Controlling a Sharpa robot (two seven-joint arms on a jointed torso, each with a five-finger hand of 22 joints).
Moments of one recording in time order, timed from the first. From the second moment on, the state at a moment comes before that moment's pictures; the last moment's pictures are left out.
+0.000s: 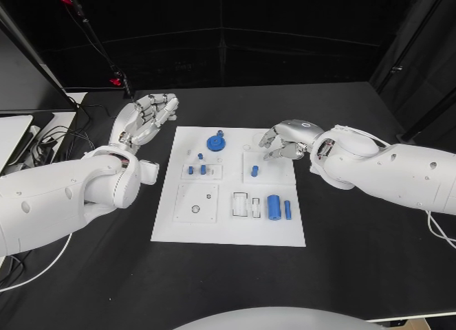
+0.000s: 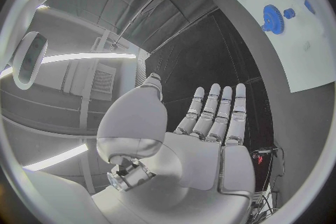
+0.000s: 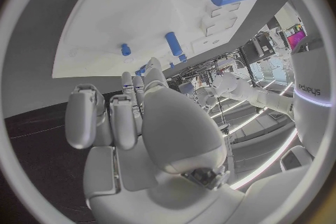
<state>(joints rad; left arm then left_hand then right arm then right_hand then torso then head) 1.33 -0.73 -0.24 1.36 -0.15 -0.55 0.68 1.08 0.01 -0.07 0.29 0.19 0.41 0.15 0.50 0.09 0.55 0.25 0.42 0.08 0.34 0.24 0.58 0.26 0.12 0.50 0.29 0.07 0.67 1.24 -0.84 -0.06 1.40 -1.55 -0.33 -0.02 1.60 0.12 -0.21 0.22 0.05 0.84 0.12 0.20 0.07 0.84 0.10 0.39 0.06 1.46 0.02 1.48 1.20 0.08 1.45 0.12 1.34 1.31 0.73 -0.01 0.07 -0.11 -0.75</state>
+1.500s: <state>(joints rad) 1.33 -0.73 -0.24 1.36 -0.15 -0.55 0.68 1.13 0.06 -0.10 0.29 0.22 0.39 0.15 0.57 0.08 0.54 0.25 0.52 0.07 0.34 0.24 0.68 0.20 0.12 0.53 0.29 0.08 0.64 1.23 -0.80 -0.06 1.39 -1.75 -0.21 -0.21 1.66 0.12 -0.20 0.27 0.05 0.96 0.11 0.17 0.07 1.05 0.06 0.25 0.06 1.47 -0.03 1.47 1.18 0.08 1.45 0.08 1.33 1.31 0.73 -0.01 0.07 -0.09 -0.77</state>
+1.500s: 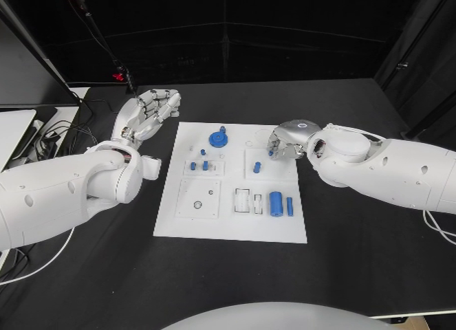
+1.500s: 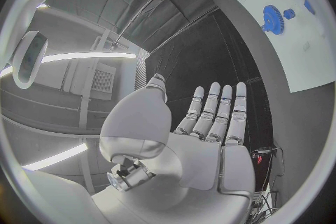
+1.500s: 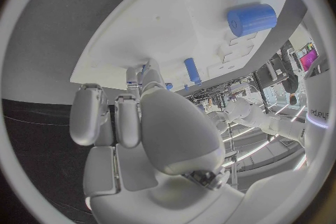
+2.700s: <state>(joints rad) 1.33 -0.73 -0.24 1.36 -0.15 -0.54 0.68 1.14 0.06 -0.10 0.29 0.22 0.39 0.15 0.58 0.08 0.54 0.25 0.52 0.07 0.34 0.24 0.68 0.20 0.12 0.54 0.29 0.08 0.64 1.23 -0.78 -0.06 1.38 -1.76 -0.20 -0.23 1.73 0.13 -0.17 0.28 0.05 1.07 0.10 0.18 0.08 1.19 0.04 0.17 0.06 1.46 -0.05 1.46 1.19 0.08 1.45 0.06 1.33 1.31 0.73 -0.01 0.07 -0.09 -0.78</state>
